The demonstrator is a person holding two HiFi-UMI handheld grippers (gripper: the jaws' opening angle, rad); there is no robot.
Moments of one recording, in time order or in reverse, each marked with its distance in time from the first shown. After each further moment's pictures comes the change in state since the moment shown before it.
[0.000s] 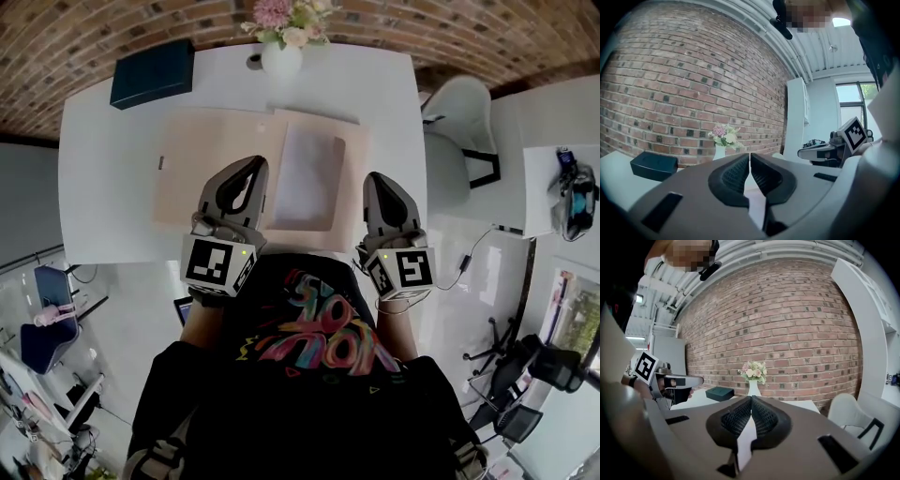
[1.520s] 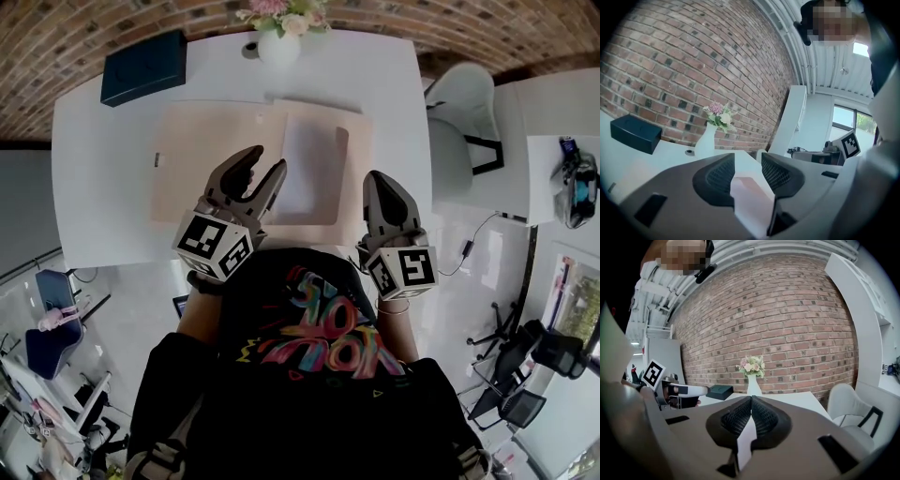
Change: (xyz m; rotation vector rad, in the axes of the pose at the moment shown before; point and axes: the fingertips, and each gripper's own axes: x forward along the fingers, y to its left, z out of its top) left arm 0.022 0.004 -0.047 -0.230 0.082 -0.182; right arm 0.007 0.006 -0.023 0.078 0.047 -0.033
